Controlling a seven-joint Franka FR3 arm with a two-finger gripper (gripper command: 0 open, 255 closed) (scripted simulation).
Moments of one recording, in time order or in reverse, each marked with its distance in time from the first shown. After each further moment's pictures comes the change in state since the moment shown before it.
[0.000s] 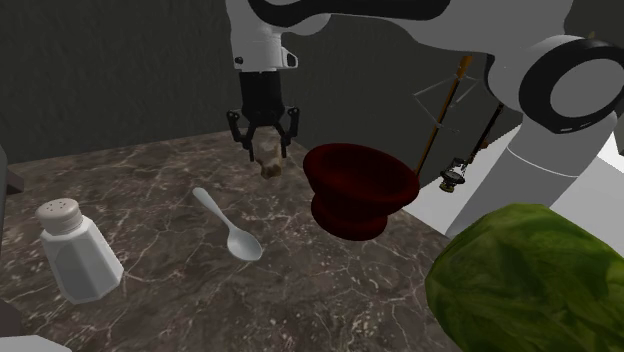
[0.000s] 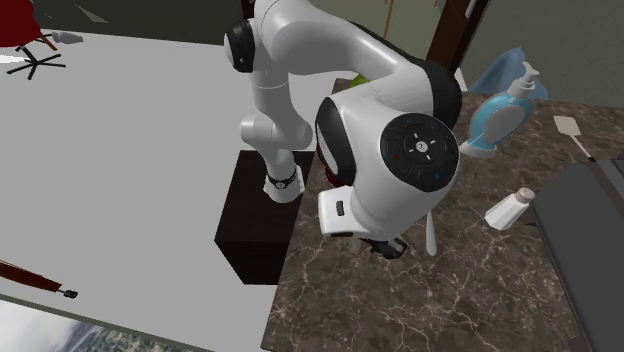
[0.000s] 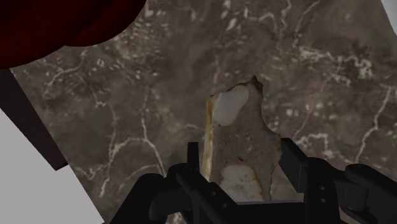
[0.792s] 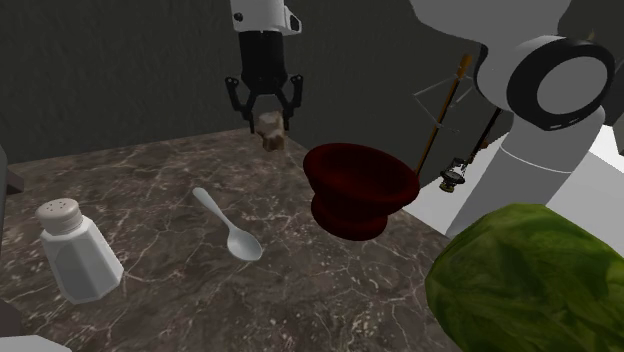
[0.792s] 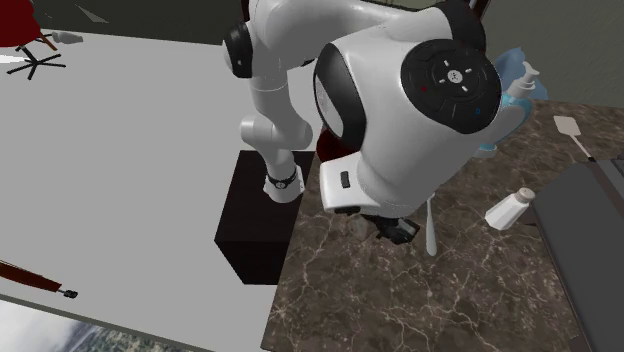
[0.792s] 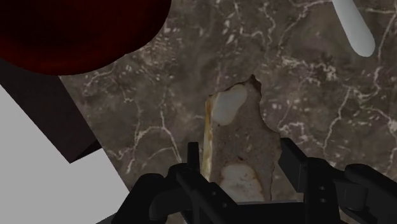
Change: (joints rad) arm 0.007 0.051 0.008 0.212 -0.020 -0.166 0.039
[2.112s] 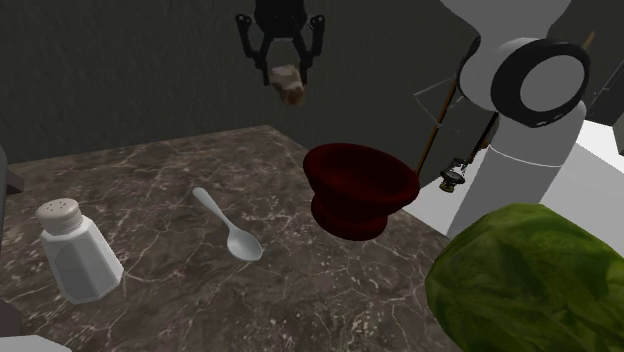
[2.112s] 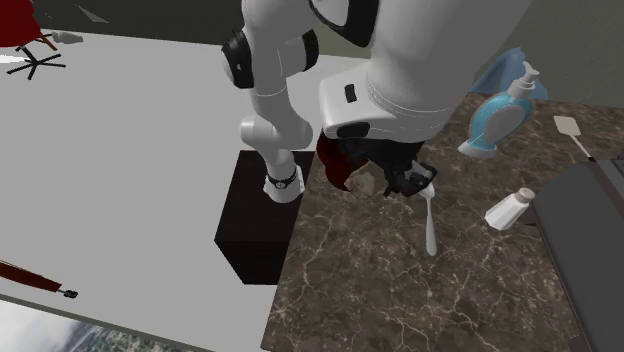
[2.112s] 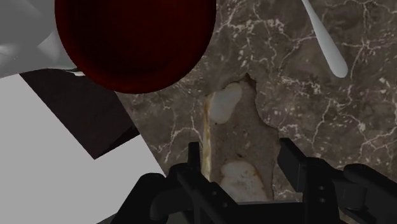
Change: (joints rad) arm 0.031 0.082 0.029 0.356 -0.024 -0.281 0.087
